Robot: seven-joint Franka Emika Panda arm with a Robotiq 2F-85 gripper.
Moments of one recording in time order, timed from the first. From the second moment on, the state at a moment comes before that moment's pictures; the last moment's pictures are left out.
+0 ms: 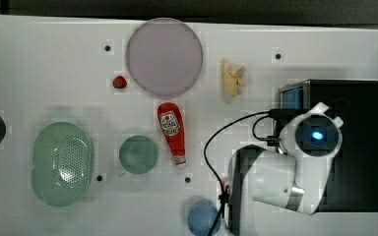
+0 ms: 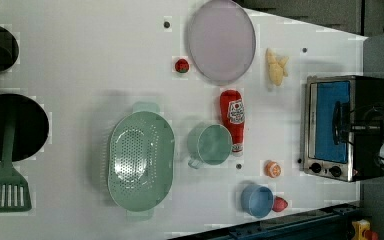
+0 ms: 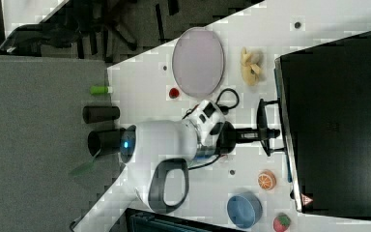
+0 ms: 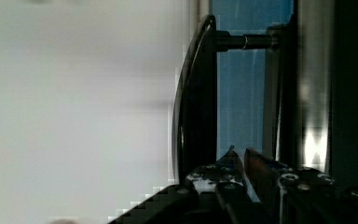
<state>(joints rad) -0.09 0.13 -0.35 -2.28 -0.32 0.84 -0.99</state>
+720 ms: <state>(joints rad) 0.03 0.26 -0.21 -2.31 -0.78 0.84 -0.47</state>
